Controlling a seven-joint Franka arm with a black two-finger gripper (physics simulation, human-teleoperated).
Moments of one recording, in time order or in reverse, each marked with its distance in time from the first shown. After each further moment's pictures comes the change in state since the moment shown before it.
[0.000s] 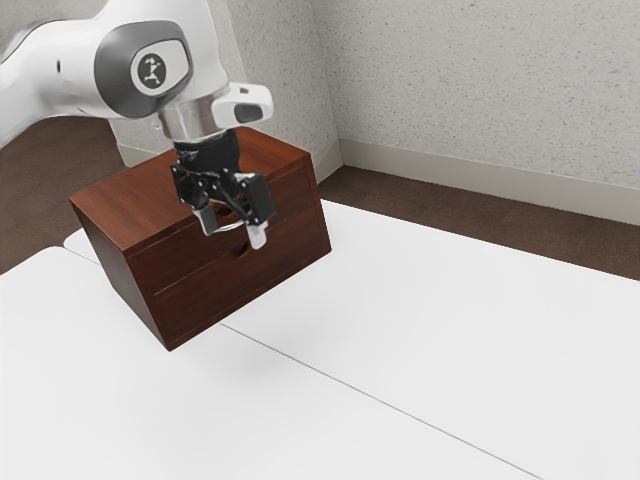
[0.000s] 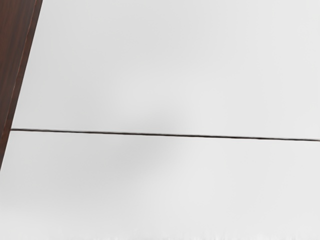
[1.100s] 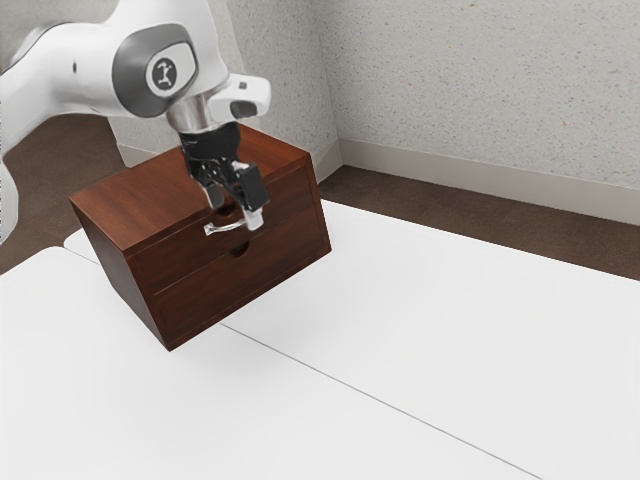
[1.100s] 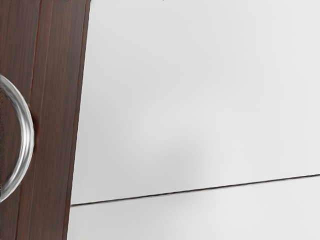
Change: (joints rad) arm 0.023 0.099 0.020 0.097 0.059 0.096 0.224
